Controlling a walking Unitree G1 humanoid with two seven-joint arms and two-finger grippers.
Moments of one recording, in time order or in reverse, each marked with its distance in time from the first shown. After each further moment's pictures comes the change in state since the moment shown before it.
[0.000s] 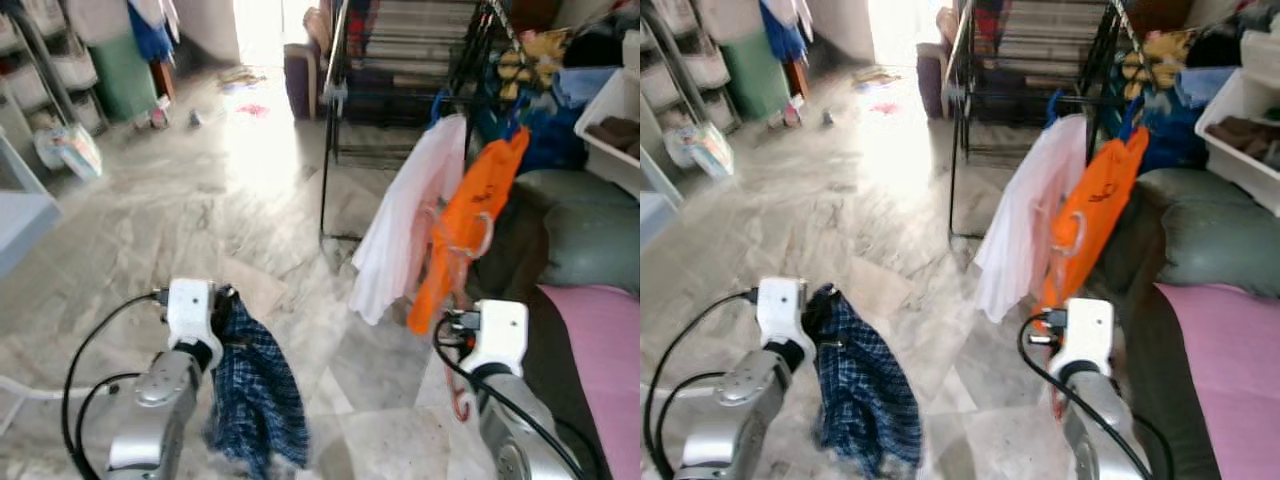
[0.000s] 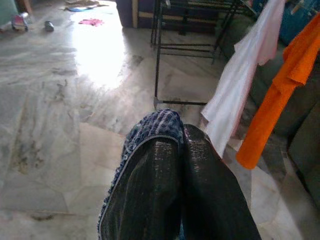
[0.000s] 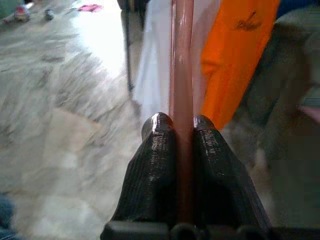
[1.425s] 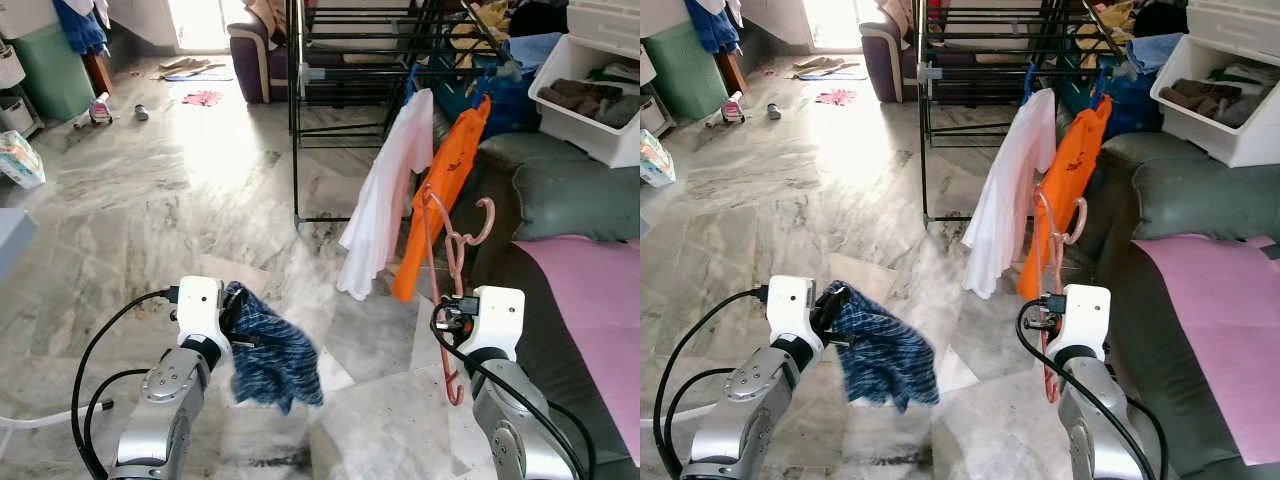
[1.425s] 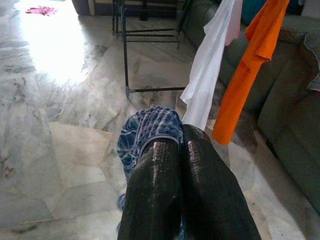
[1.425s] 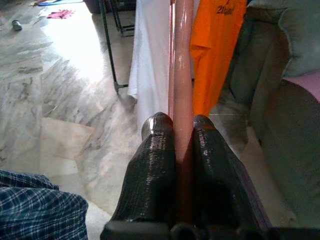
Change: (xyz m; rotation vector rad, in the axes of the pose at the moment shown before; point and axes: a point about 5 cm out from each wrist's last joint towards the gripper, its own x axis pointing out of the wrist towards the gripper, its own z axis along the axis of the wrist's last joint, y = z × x) left arm 0.003 -0.006 0.001 -0.002 0.004 -0.025; right arm 0.009 0.007 0.008 0.050 -0.019 0.039
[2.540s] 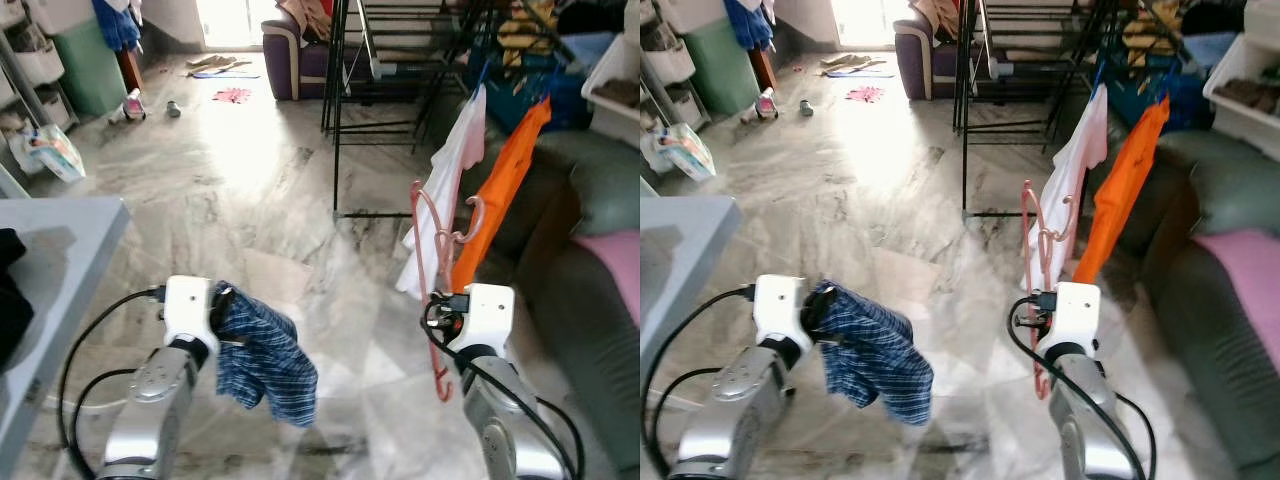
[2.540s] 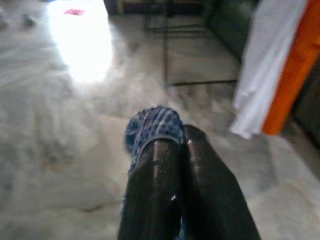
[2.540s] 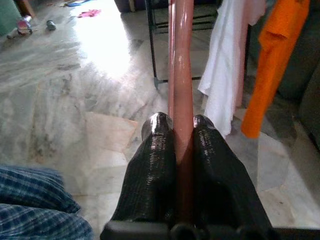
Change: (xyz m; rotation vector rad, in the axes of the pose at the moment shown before) left arm 0.001 0.000 -0.001 0.021 0.004 -0.002; right arm 0.002 0.003 -0.003 -0.001 0.008 0.009
